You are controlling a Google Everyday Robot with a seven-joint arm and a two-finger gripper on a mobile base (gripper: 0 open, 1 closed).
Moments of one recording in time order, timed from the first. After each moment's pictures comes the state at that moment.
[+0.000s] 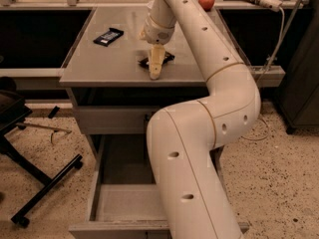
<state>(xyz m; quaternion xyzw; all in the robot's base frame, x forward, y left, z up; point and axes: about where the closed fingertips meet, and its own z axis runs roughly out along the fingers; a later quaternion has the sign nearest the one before) 0.777 0.022 0.829 -0.79 0.58 0.07 0.19</state>
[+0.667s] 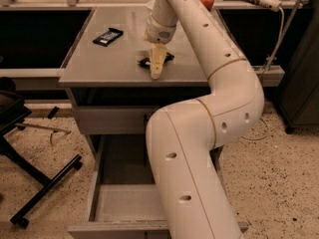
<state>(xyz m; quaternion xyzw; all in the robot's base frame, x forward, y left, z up) 0.772 0.018 0.833 -0.77 0.61 0.07 0.17</state>
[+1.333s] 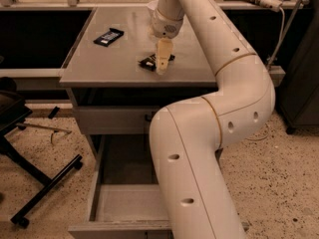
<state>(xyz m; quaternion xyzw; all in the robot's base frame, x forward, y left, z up) 0.768 -0.004 0.853 -0.75 0.63 0.05 0.17</state>
